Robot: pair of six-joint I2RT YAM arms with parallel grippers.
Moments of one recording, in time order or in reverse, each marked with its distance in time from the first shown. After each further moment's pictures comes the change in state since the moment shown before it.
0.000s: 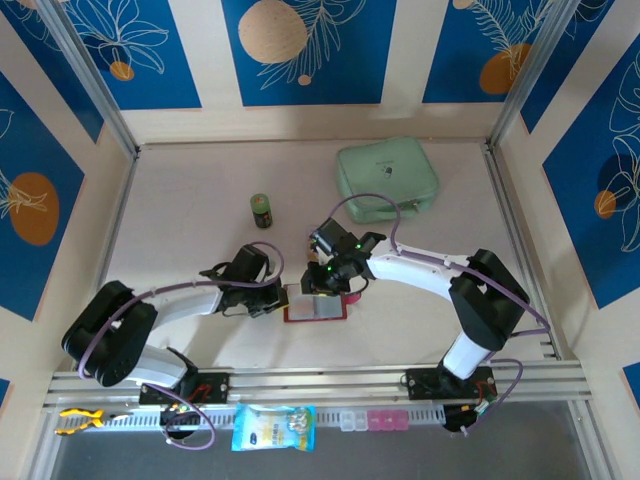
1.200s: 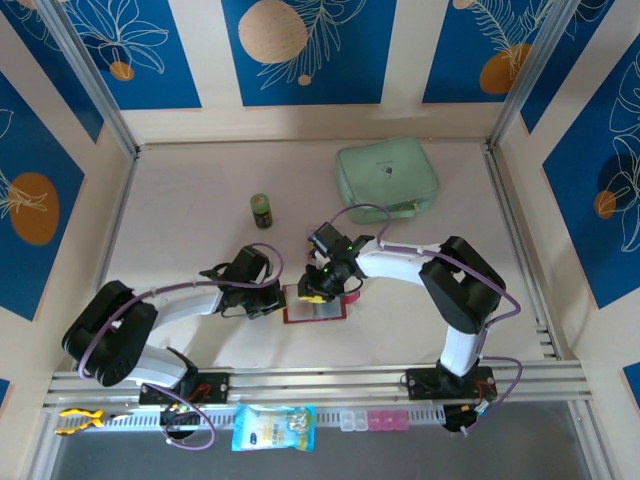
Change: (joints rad) left arm 0.000 0.002 0.000 -0.035 -0.030 0.010; right arm -0.031 0.151 -0.022 0.117 -0.108 0.064
